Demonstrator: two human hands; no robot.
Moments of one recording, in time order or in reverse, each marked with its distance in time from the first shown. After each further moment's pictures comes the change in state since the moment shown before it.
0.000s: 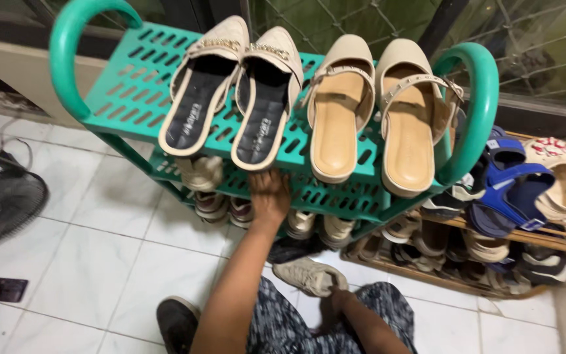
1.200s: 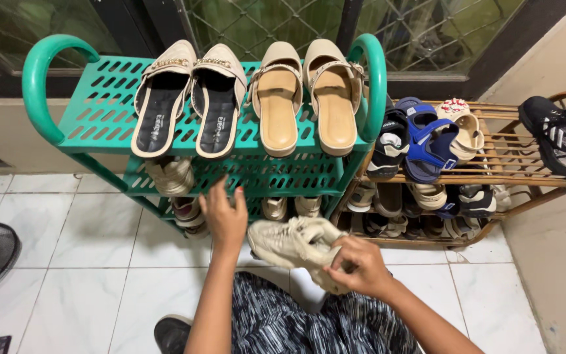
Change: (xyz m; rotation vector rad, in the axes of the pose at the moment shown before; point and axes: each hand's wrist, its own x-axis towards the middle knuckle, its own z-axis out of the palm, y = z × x) left_hand -0.017 0.015 -0.116 -0.255 -0.083 -0.219; right_hand -0.308 -0.037 -0.115 0.463 1.350 -0.692
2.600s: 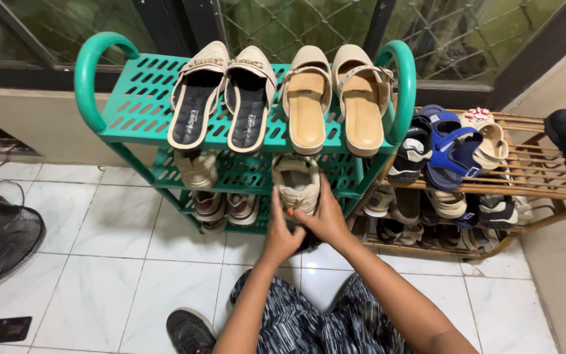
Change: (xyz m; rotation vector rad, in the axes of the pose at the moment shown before) left_hand -0.063 0.025 0.021 -0.604 -0.275 0.066; right_hand 0.117 0.005 0.081 0.072 0.125 0.393
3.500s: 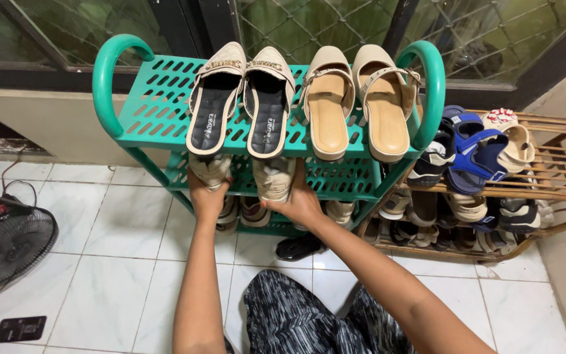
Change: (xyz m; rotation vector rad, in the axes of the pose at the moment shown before) left_hand 0.092 -0.115 -0.163 0.258 0.428 -0.081; right_hand 0.060 -0.022 0.085 -0.166 -0.154 0.034
